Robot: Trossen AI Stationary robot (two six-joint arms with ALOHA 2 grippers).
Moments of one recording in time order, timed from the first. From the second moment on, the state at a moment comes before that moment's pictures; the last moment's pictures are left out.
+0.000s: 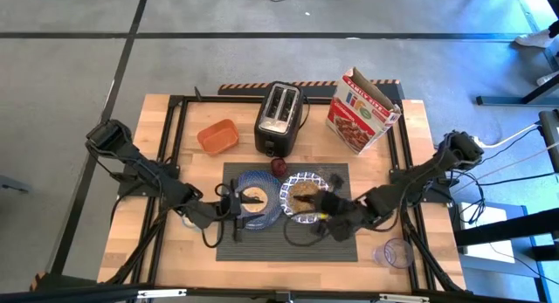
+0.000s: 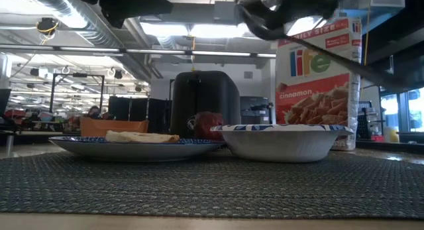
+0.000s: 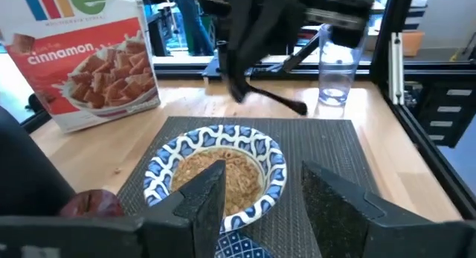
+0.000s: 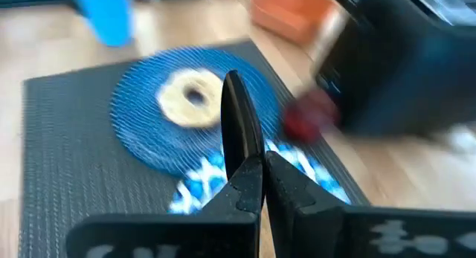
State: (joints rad) left arm -0.60 1.42 0.68 0.45 -0.75 -0.17; right arm 0.54 1.56 1.11 -0.37 0.76 0.55
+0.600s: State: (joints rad) left arm -0.60 1.42 0.68 0.43 -0.75 -0.18; right arm 0.58 1.47 0.88 -1.01 0.68 1.61
